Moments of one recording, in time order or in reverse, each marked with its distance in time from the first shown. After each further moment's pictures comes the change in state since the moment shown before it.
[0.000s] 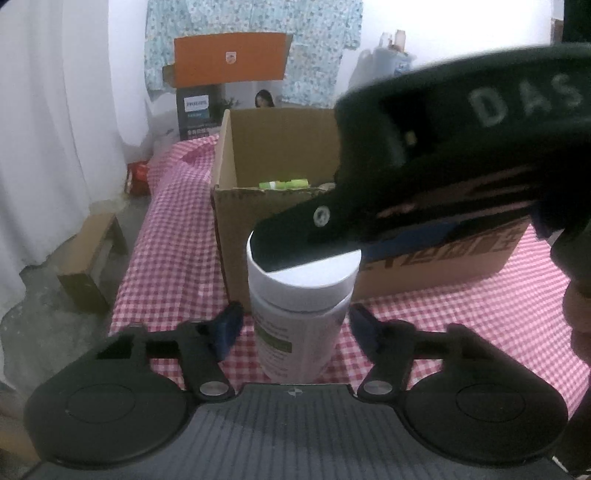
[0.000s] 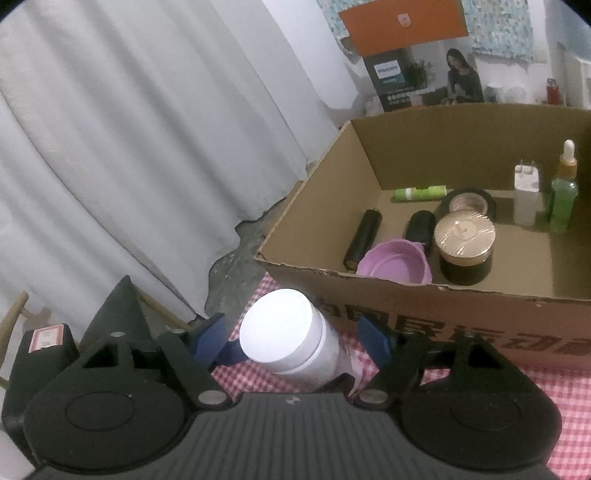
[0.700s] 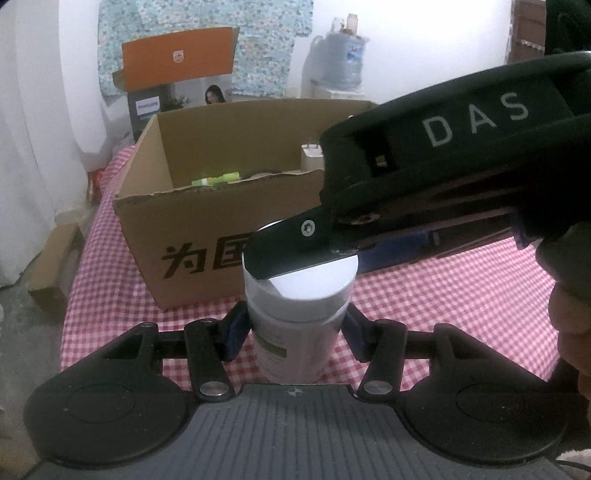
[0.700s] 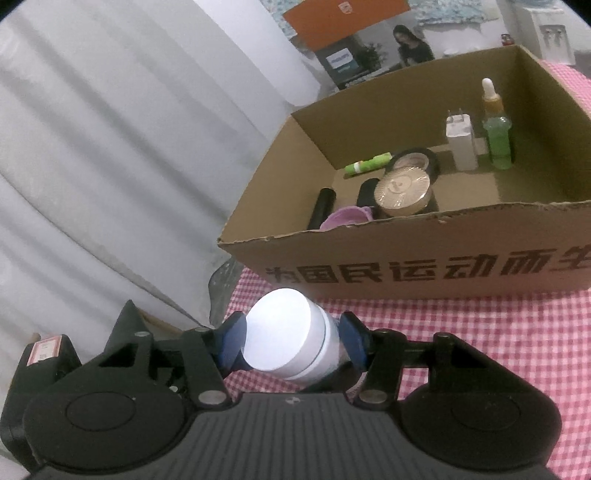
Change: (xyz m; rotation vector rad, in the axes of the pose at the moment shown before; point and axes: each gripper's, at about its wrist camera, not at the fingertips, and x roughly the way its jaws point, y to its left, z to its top) left arm -0.004 -0.048 -0.003 0.099 0.041 -0.087; right arm -0.036 -0.037 -0.025 0.177 -0.025 -0.007
